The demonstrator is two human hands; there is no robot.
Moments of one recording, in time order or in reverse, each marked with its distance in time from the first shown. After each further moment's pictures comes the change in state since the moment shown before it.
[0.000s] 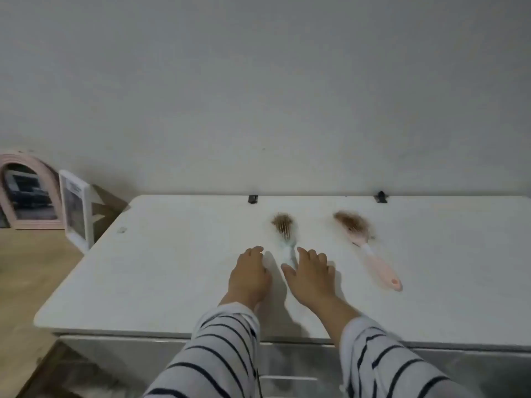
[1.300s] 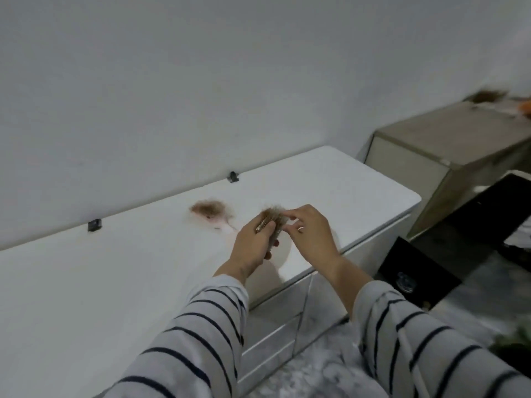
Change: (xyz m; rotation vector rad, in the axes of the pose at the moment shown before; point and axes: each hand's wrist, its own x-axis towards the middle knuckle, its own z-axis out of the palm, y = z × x) left_hand -0.035 0.204 0.100 -0.680 -0.458 0.322; right_hand -0.075 0.180 -0.120 0.394 0.581 0.186
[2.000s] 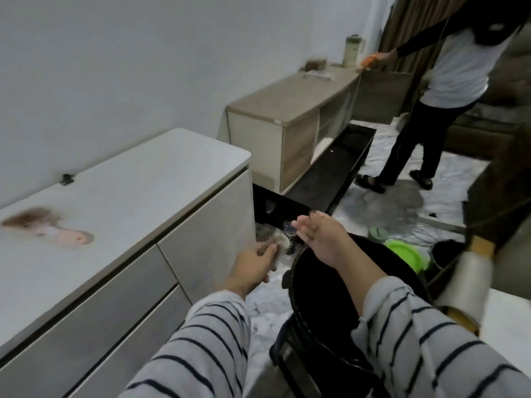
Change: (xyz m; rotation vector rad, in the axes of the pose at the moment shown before) left_hand -0.145 -0.040 0.296 0.369 -0.506 -0.008; right_hand -0.221 0.160 -0.256 1.135 0.478 0.734
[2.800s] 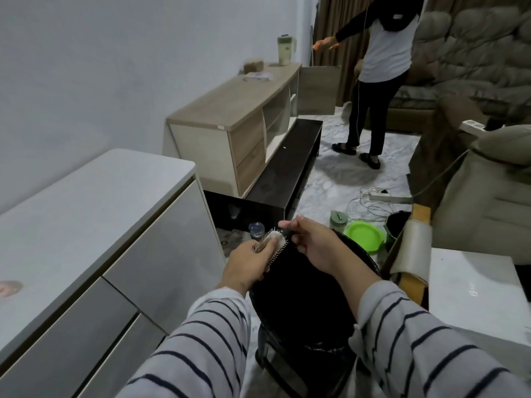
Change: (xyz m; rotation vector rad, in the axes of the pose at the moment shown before) left_hand -0.002 0.050 0.068 0.202 -0.034 0.101; right_hand -0.030 -0.017 -0.089 -0.164 -0.048 -0.065
